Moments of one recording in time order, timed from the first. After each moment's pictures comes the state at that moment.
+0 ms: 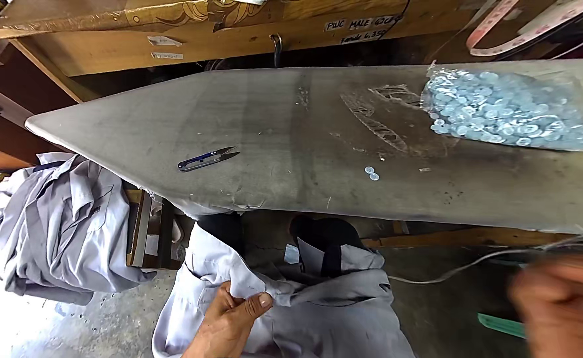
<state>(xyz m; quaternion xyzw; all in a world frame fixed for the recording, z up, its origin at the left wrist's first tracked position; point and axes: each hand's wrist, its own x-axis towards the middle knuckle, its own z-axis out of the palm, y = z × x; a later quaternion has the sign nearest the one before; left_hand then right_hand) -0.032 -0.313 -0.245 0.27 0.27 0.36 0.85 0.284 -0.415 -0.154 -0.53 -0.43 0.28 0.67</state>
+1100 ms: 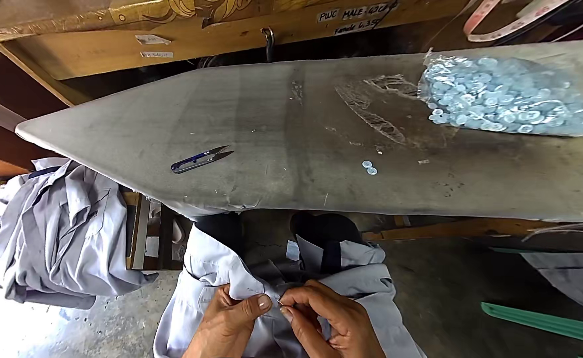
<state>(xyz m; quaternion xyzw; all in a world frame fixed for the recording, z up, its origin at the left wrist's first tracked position) -0.032 -0.310 -0.242 0.18 0.31 0.35 0.87 0.142 -0.387 -0.220 -0.61 -0.55 0.32 0.48</state>
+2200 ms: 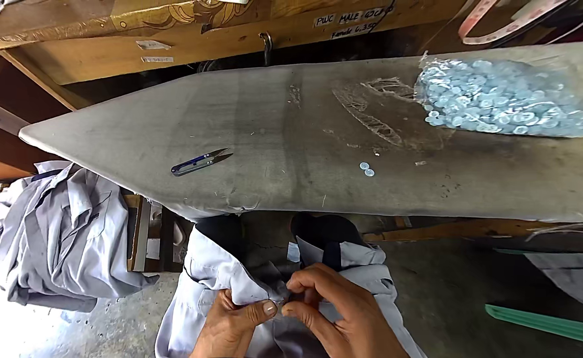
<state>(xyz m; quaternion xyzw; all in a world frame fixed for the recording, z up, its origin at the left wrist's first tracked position) -0.028 -0.314 -0.240 0.22 0.32 0.36 0.85 0.162 -0.373 -0.221 -0.58 -0.59 0.29 0.48</state>
